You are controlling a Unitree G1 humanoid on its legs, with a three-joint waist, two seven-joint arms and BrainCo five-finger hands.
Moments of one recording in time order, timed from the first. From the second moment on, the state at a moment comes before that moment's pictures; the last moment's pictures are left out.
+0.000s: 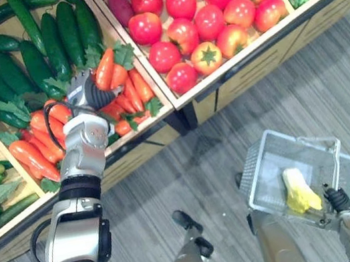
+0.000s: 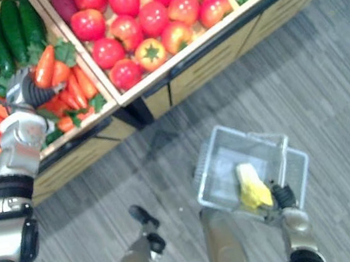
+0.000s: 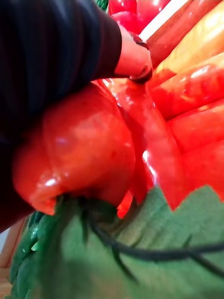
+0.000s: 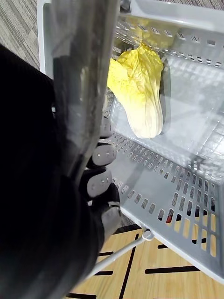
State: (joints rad) left arm -0.79 0.55 -0.03 0.72 0.65 -0.09 0.20; right arm -0.01 -0.22 -0.38 0.84 -0.03 -0.17 0.01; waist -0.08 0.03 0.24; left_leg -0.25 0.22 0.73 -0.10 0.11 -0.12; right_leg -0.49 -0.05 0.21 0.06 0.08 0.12
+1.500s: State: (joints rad) left arm -0.47 0.79 -0.65 -0.01 0.63 -0.41 0.00; right arm 0.15 -0.66 -0.31 0.58 -0.47 -0.20 0.12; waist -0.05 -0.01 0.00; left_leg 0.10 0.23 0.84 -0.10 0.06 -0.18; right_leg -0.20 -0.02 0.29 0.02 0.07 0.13
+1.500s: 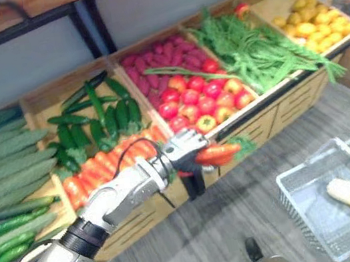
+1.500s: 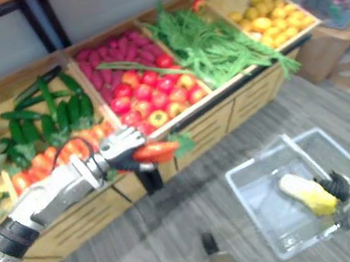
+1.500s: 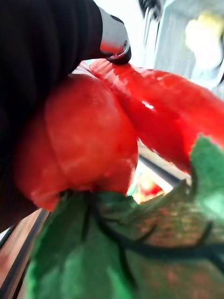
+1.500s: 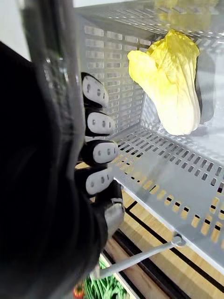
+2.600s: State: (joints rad) left arm -0.42 0.49 -0.94 0.14 0.52 -0.45 -0.13; right arm -0.21 -0.84 0.41 0.14 -0.45 -0.32 0.25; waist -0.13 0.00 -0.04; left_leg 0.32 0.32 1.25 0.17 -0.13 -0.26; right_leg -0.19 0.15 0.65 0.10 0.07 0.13
